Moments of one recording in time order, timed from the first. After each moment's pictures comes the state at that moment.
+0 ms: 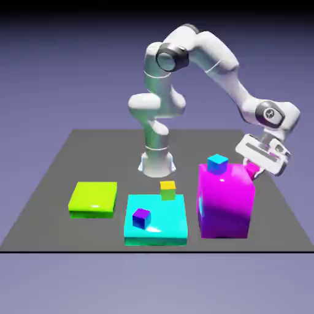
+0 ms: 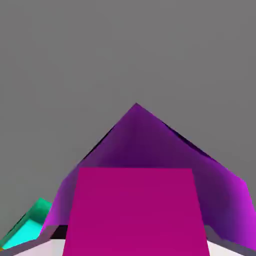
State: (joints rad) arm 0.10 0.35 0.96 -2.08 -0.77 1.74 0.04
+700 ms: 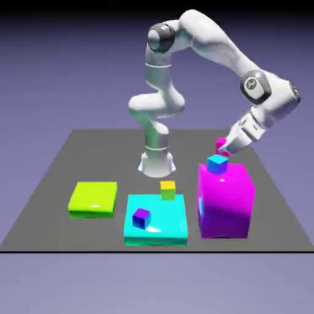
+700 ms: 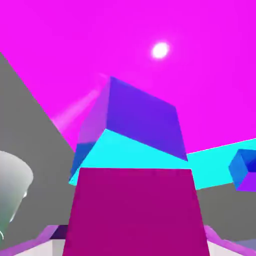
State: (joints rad) arm 0.24 0.10 0.46 -2.06 -0.38 1.49 0.37
